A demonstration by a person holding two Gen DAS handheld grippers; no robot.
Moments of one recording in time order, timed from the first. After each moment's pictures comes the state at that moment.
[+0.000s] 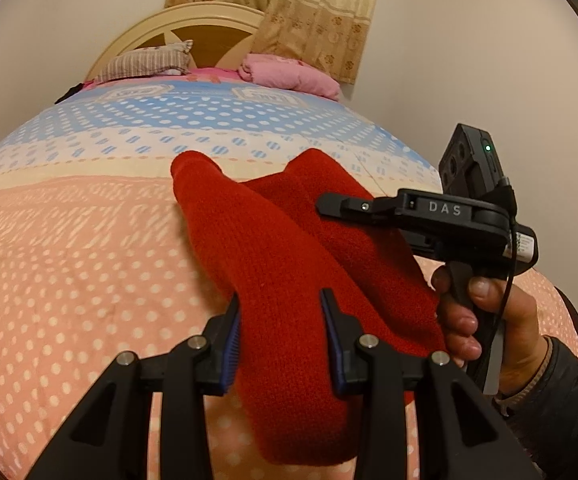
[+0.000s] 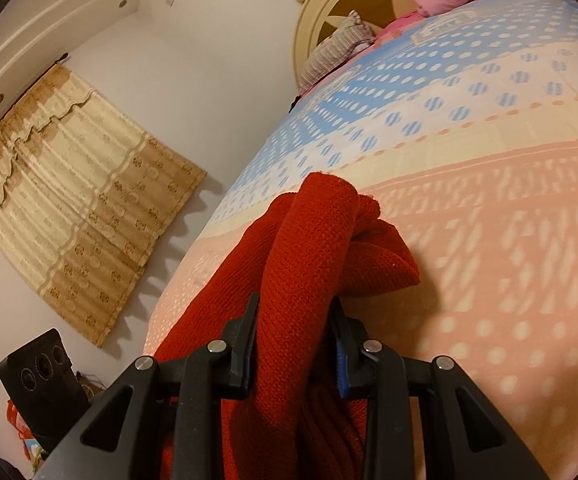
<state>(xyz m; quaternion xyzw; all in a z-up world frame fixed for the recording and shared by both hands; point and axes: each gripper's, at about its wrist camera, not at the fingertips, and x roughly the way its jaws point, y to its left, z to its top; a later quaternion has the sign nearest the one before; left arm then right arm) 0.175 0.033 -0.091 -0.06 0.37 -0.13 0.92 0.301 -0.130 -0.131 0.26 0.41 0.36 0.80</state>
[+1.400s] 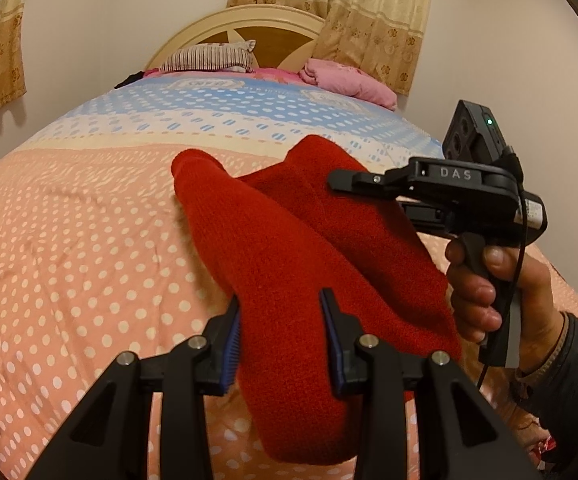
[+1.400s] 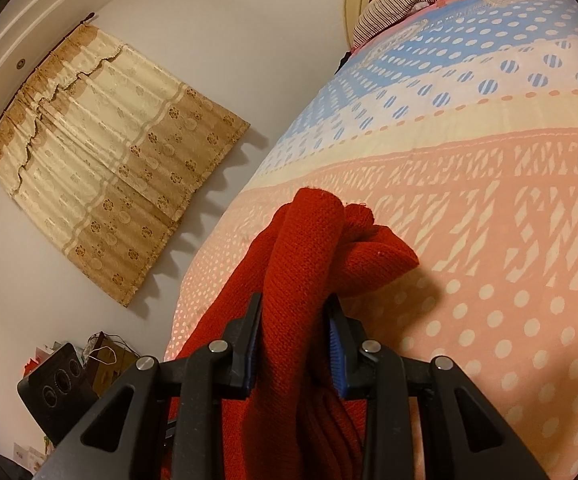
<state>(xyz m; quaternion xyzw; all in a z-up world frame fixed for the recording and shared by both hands) 0.123 0.120 -0.108 -0.07 0.37 -0.04 0.93 0.301 0.003 -0.138 0.23 0.44 0.44 0.75</state>
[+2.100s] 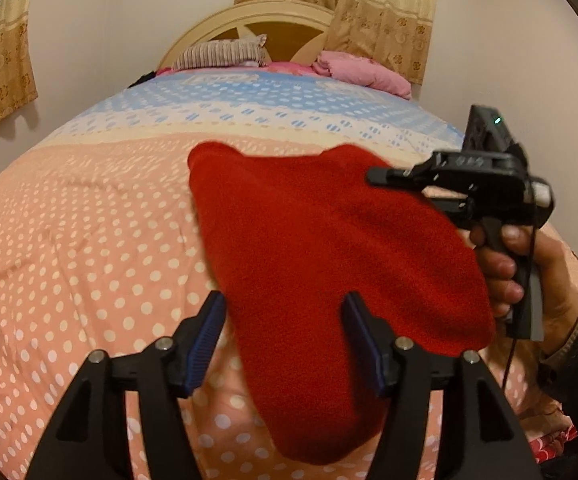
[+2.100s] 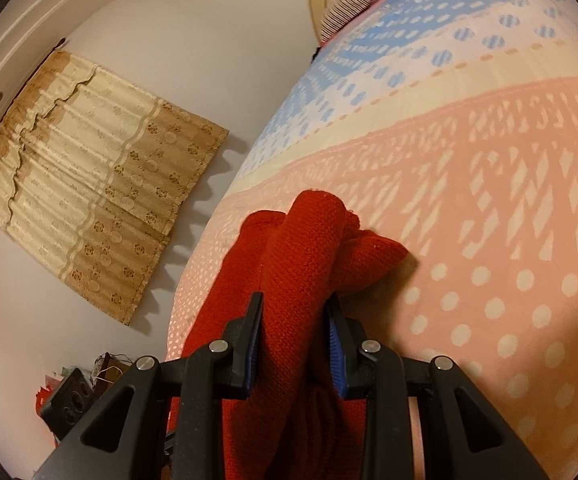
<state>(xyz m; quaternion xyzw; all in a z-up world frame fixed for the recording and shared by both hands) 0.109 0.121 -0.119 -0.04 0.37 -0.01 0.93 0.309 -0.022 -0.167 0.27 0.46 0.41 0.74</state>
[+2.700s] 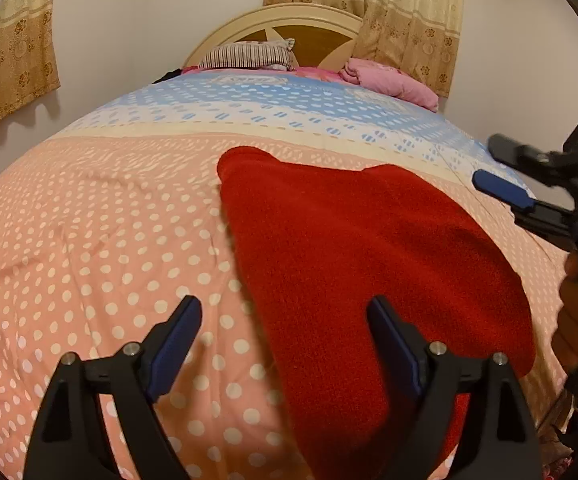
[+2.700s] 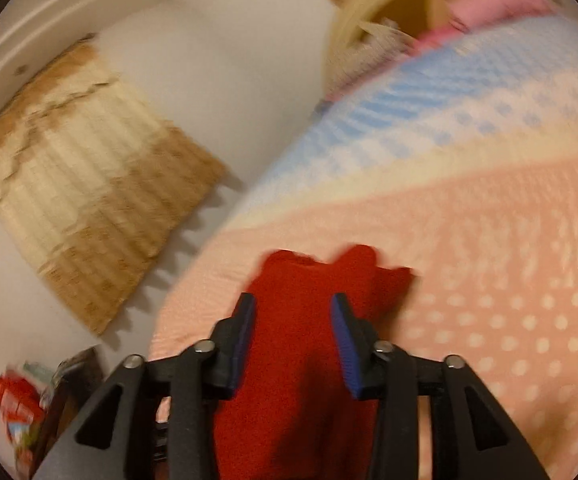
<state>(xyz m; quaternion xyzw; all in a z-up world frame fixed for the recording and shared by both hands) 0.130 0.148 -0.133 -0.06 0.37 0.03 0.93 0.256 -0.036 -0.105 0.24 0.36 0.40 0.81</state>
